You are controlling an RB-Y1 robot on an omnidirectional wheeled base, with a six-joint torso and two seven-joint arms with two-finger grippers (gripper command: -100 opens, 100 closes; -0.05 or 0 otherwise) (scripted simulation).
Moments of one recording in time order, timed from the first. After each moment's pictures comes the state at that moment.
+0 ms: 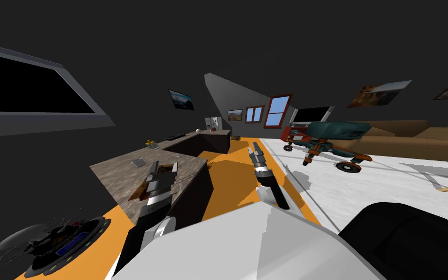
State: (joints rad) left arm 0.48 0.13 -0.02 -2.19 0.20 -0.48 0.16; right arm 0.46 -0.02 0.00 -2.22 0.08 -0.44 -0.03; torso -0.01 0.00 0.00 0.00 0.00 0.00
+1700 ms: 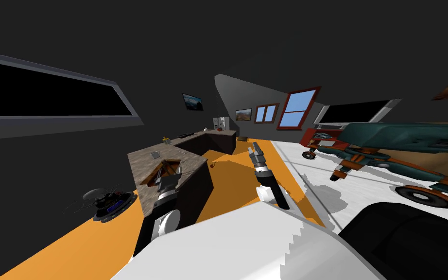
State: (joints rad) left arm 0.35 0.18 -0.02 -1.89 0.62 -0.51 0.42; right arm 0.46 -0.02 0.00 -2.22 0.08 -0.44 -0.03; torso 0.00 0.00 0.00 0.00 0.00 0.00
